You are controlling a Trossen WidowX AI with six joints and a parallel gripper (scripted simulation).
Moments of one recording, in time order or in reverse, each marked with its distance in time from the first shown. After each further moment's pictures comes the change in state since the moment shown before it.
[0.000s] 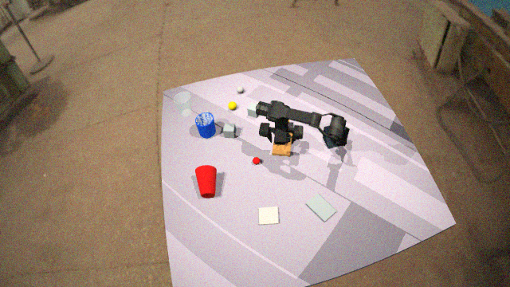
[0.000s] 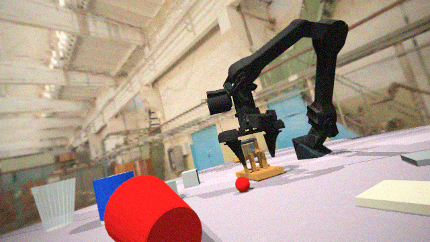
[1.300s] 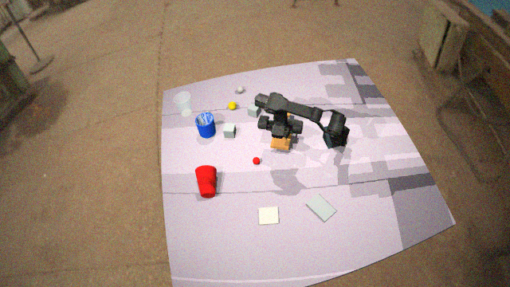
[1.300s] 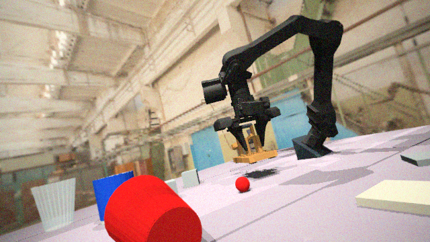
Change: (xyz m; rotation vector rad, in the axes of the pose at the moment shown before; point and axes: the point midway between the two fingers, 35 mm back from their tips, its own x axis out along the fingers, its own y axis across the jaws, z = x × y) arm -0.037 -0.003 -0.002 0.082 -0.005 0.008
